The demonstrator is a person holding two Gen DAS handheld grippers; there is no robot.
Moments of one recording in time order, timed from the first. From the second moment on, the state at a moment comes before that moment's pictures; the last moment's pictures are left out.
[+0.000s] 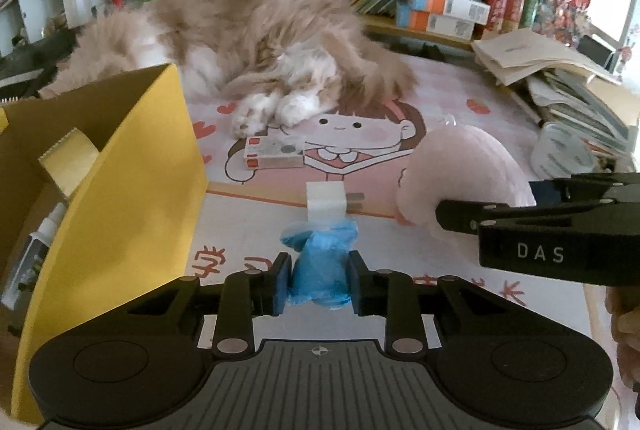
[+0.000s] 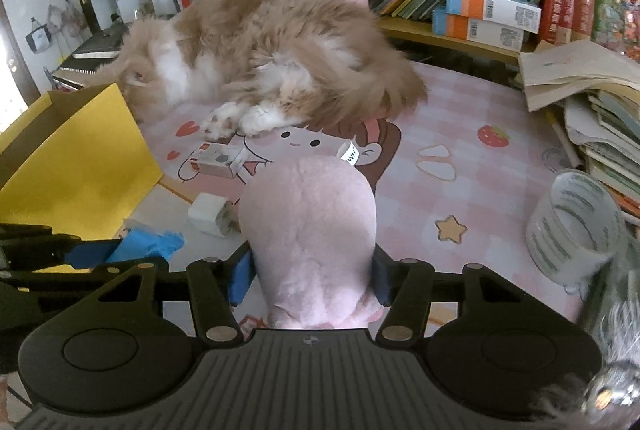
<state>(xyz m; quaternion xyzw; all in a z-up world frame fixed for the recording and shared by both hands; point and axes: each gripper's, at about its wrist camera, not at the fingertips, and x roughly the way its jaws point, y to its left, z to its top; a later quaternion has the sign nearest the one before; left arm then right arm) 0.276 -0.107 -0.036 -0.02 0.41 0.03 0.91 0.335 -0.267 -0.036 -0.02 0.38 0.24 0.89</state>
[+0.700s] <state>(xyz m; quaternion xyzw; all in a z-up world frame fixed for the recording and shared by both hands) 0.192 -0.105 0.014 -0.05 0.36 -0.02 0.93 0.238 -0.292 -0.001 0.00 0.35 0.22 0.91</state>
